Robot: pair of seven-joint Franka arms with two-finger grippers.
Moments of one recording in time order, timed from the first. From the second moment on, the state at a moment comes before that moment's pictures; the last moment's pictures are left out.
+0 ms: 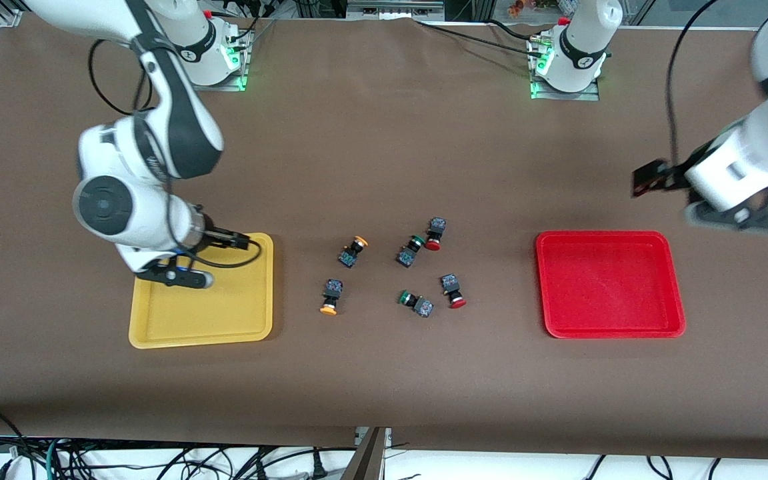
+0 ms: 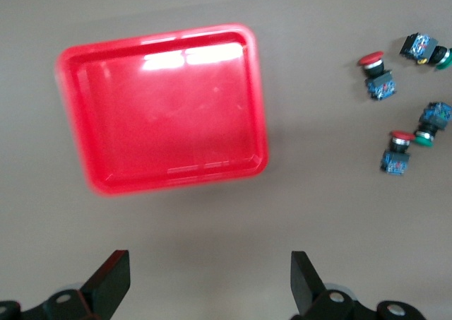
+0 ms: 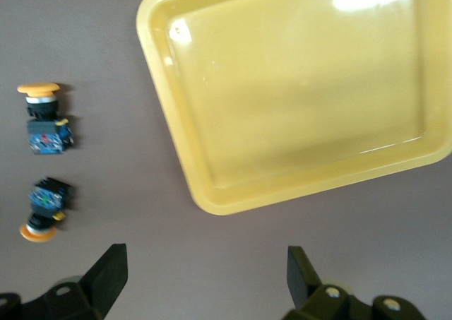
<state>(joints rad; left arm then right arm) -0.12 0.25 -0.01 -1.53 -0.03 1.64 0.01 0.29 0.50 0.06 -1.49 0.02 1.83 0.57</state>
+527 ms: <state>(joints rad) -0.31 0.54 -0.02 -1.53 -0.04 2.06 -0.49 0.50 0.70 0.07 -1.49 0.05 2.23 1.09</state>
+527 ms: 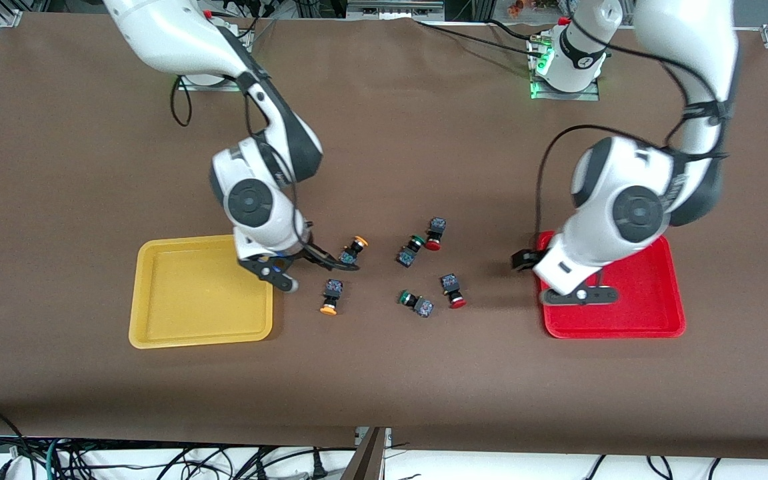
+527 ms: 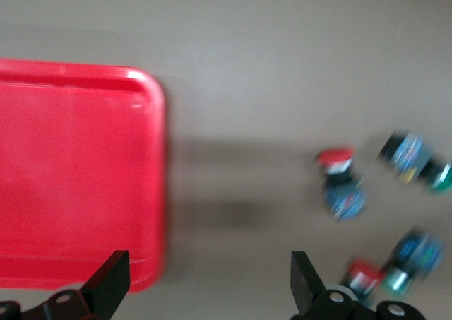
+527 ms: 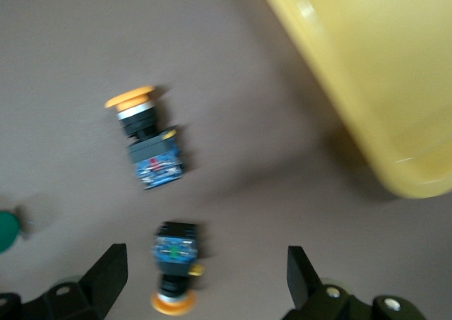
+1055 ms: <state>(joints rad) -0.43 0.74 -0.02 -1.53 -0.04 2.37 -0.73 0.56 0.82 0.07 -1.49 0.07 2.40 1.17</state>
